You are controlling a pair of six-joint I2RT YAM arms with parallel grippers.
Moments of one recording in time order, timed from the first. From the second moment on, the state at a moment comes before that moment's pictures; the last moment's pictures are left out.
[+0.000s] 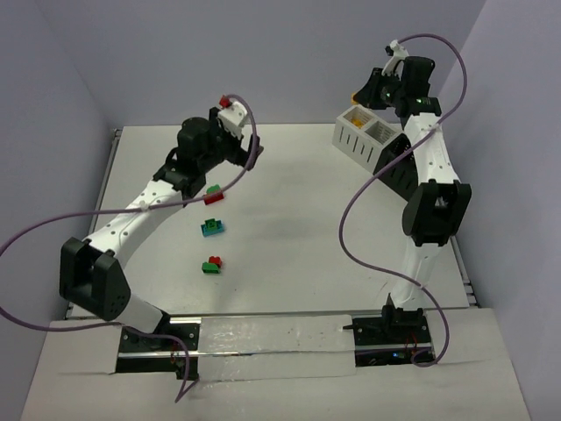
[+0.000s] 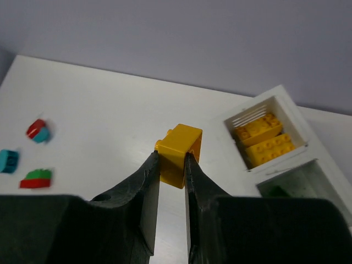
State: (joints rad) left arm -0.49 1.49 1.27 0.04 0.17 0.15; right arm -0.05 2.03 2.08 -0.45 -0.49 0.13
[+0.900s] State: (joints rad) left arm -0.26 1.62 1.38 -0.20 0.10 -0.09; right arm -0.07 2.32 2.19 -0.35 -0.36 0.07
